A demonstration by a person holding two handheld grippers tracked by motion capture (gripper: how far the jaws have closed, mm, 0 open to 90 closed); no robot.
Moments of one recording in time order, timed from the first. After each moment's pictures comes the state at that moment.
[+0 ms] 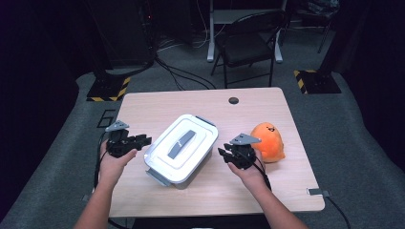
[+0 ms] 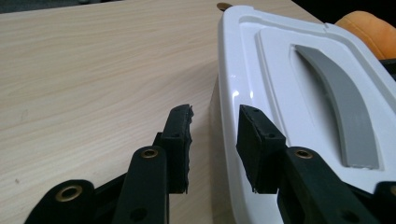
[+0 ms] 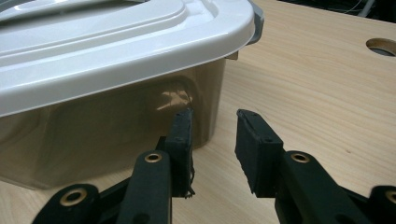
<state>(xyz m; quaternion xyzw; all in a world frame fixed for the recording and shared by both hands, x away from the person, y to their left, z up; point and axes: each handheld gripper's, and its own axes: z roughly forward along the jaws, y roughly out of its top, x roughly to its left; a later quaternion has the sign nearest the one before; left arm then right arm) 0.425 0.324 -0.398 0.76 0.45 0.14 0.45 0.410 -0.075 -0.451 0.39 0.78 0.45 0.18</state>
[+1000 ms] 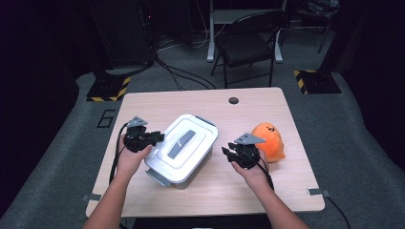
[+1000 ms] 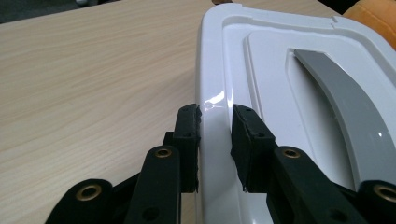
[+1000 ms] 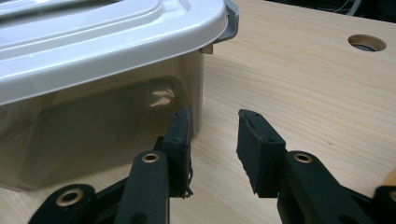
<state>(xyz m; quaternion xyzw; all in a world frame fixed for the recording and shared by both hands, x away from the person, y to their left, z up) 0.443 0.283 -0.406 0.78 0.44 0.16 0.42 0.412 -0.087 -0.453 0.41 0.77 0.45 0.19</state>
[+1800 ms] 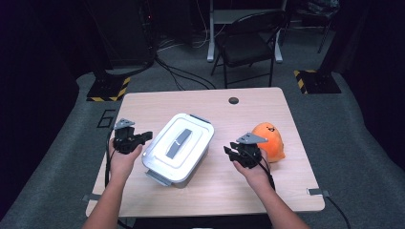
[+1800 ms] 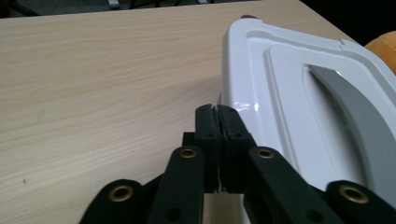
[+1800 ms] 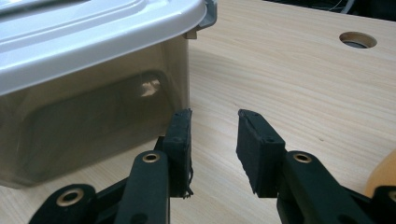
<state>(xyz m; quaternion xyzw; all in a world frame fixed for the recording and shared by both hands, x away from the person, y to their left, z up) 0.430 0.312 -0.403 0.73 0.50 0.17 0.44 0.414 -0.092 -0.454 0.41 0.77 0.45 0.19</state>
